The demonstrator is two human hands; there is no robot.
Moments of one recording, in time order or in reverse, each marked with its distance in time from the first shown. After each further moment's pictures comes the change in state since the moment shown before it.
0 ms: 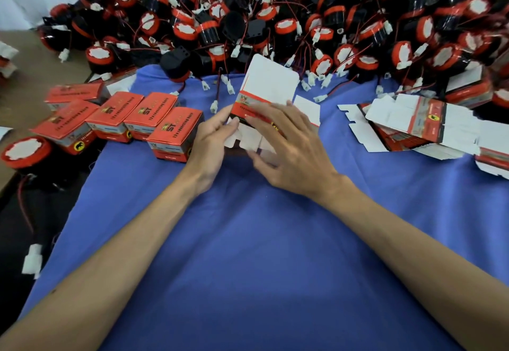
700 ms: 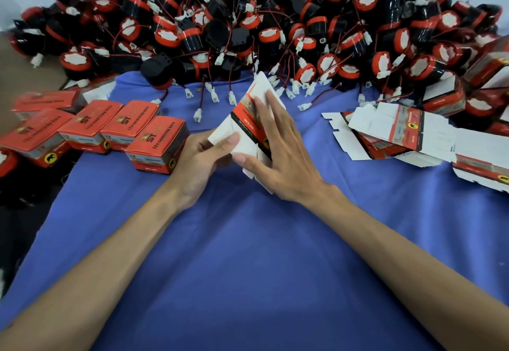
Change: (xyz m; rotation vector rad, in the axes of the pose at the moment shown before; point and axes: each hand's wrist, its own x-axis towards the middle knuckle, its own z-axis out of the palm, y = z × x) left_hand -0.005 -0.002 0.005 -0.143 -0.150 -0.034; right_hand -0.002 0.007 -0.007 0.280 -0.296 0.434
